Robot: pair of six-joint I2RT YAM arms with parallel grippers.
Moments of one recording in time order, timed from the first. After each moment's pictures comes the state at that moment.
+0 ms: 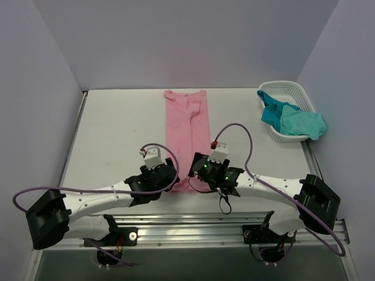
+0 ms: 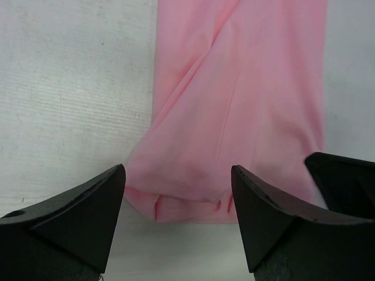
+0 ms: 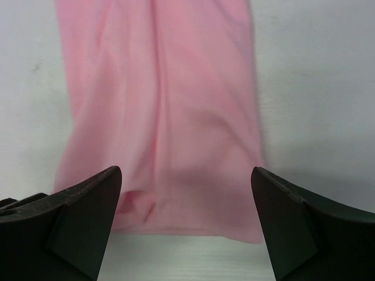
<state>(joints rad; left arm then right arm) -1.06 1.26 0.64 -0.26 -0.70 -1.10 1.00 1.32 0.68 -0.26 0.62 1.05</state>
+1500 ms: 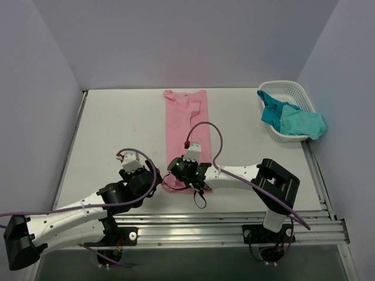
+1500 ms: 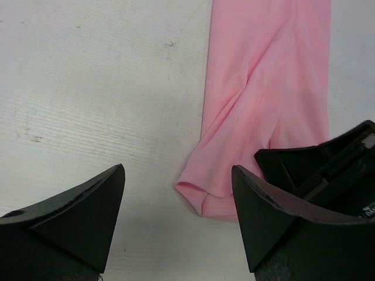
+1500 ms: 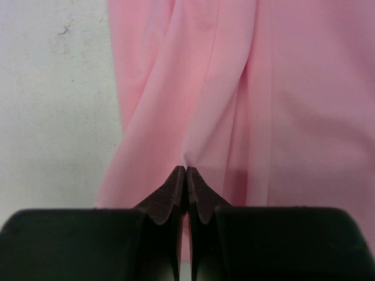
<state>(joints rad) -1.07 0.86 0.58 -0.51 -0.85 -1.10 1.09 1.76 1.01 -0.20 0.58 1.03</state>
